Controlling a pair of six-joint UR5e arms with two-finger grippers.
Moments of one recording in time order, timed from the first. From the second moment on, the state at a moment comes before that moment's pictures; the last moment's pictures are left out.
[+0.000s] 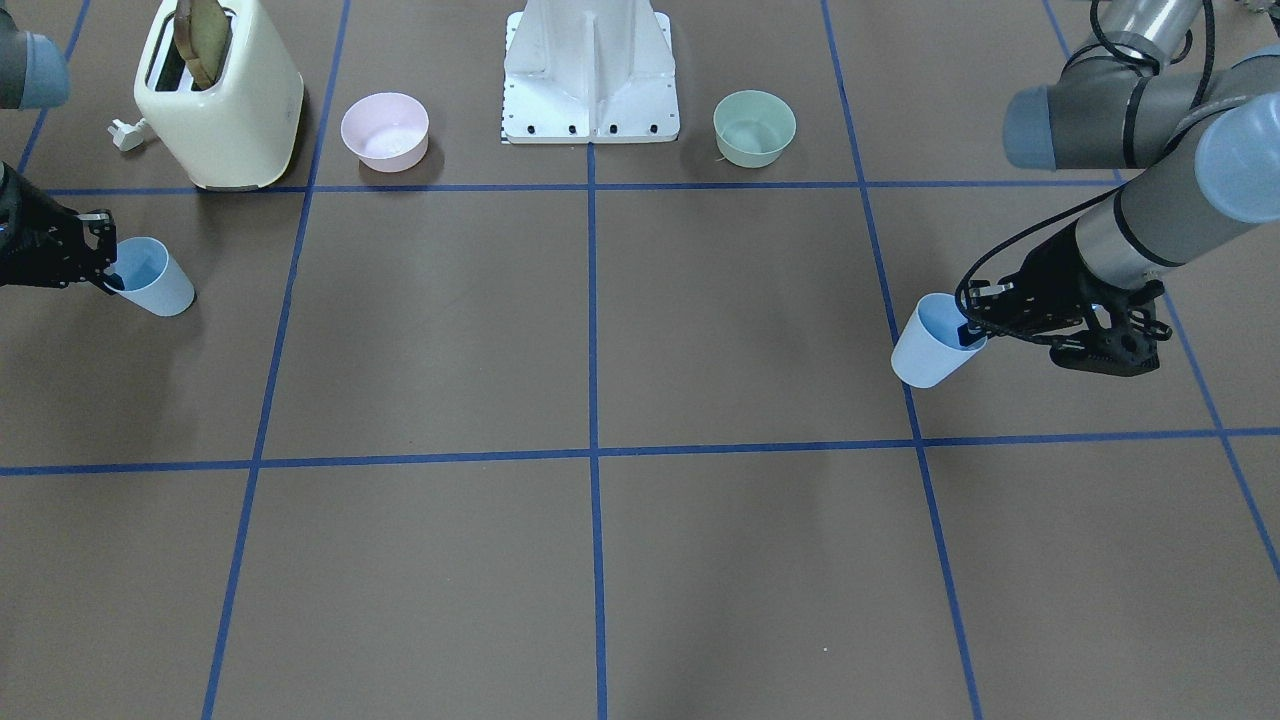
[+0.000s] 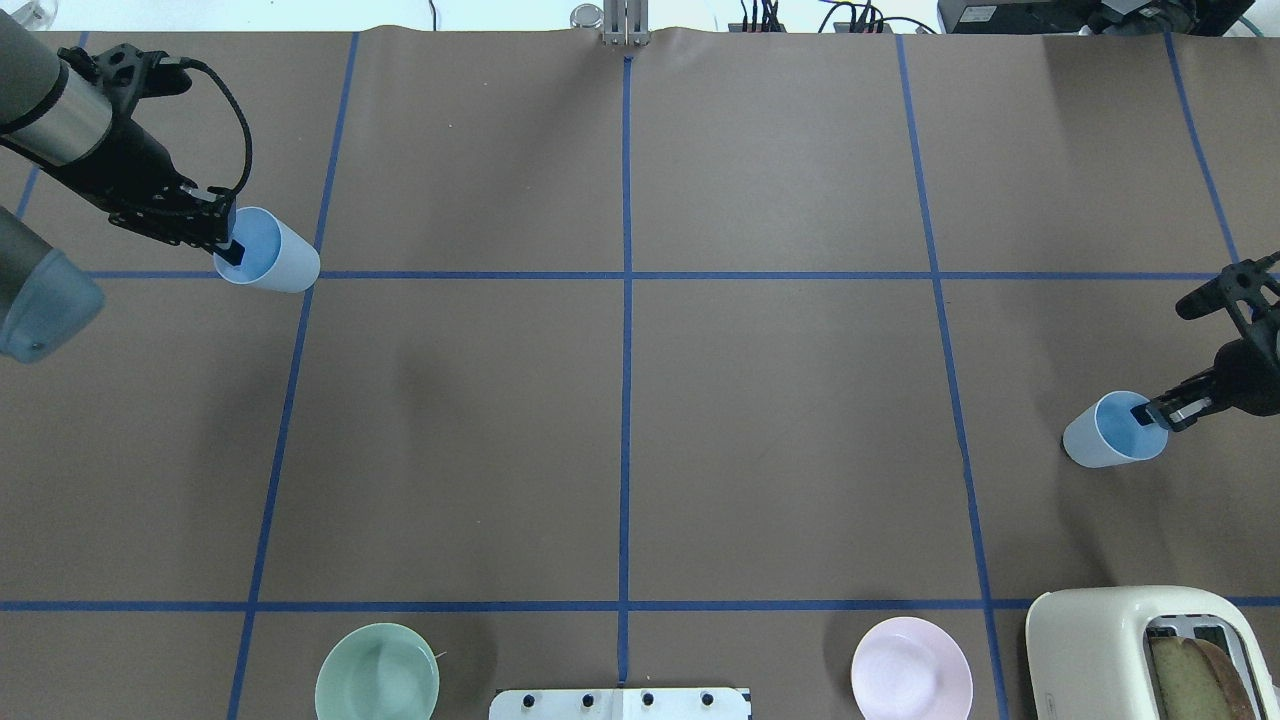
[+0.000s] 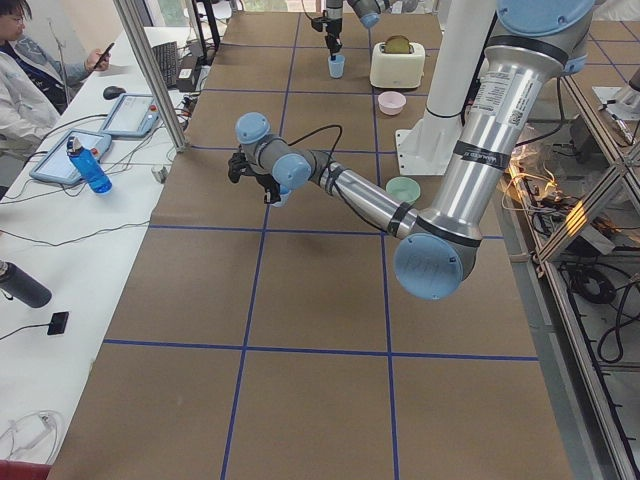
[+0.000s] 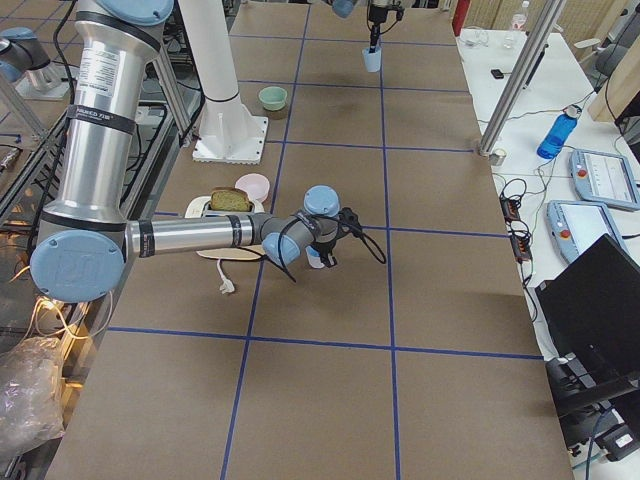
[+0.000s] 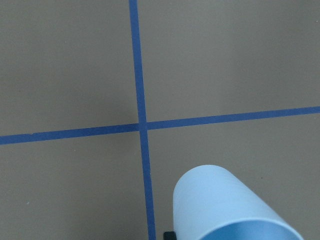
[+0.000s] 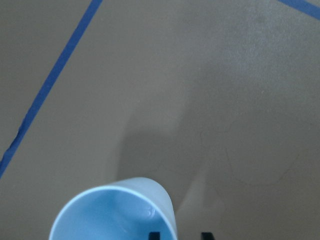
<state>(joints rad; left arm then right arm) -1.05 -1.91 -1.71 -1.70 -2.42 -0.71 0.97 -1.78 1.79 -0.93 2.26 0.35</state>
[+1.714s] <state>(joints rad) -0.86 -2.22 -1.64 -1.54 -2.32 -1.01 1.09 -1.40 1.83 -1.44 2.33 0.35</state>
